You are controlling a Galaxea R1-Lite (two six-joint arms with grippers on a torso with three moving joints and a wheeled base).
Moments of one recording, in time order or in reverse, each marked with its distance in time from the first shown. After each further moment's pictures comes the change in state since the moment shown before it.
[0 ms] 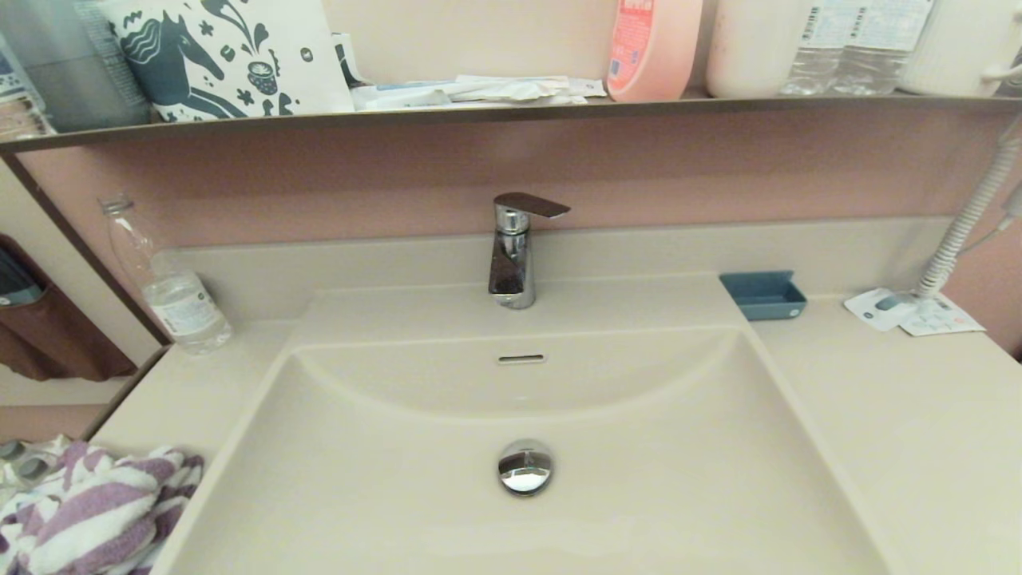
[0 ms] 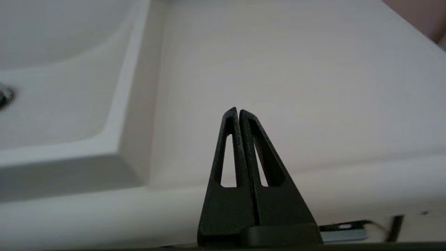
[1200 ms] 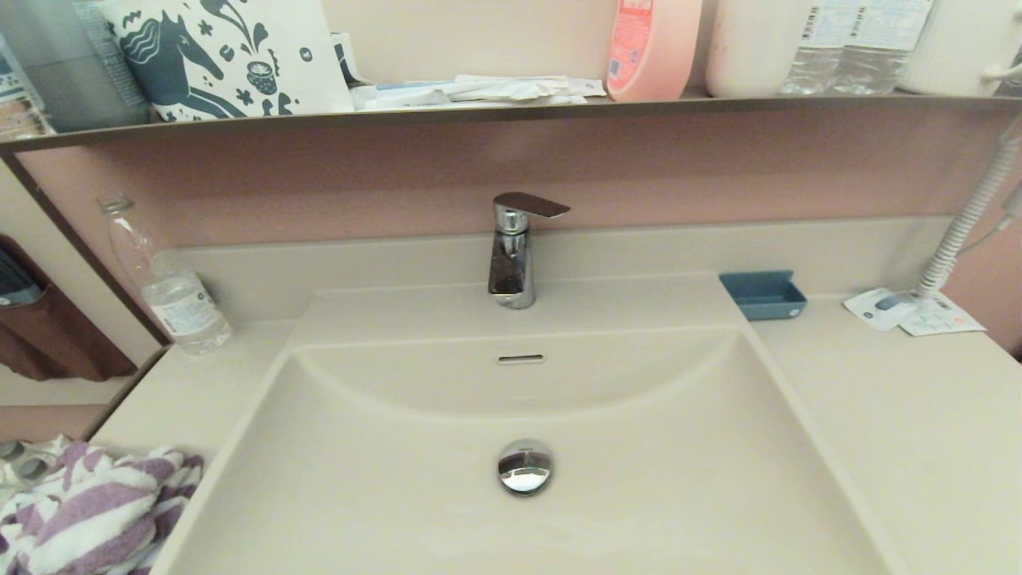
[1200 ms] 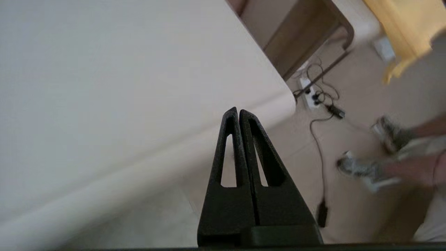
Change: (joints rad) left arm 0.000 0.000 0.000 0.000 0.000 0.001; right arm 0.049 0.304 -0.390 0.376 -0.616 -0.075
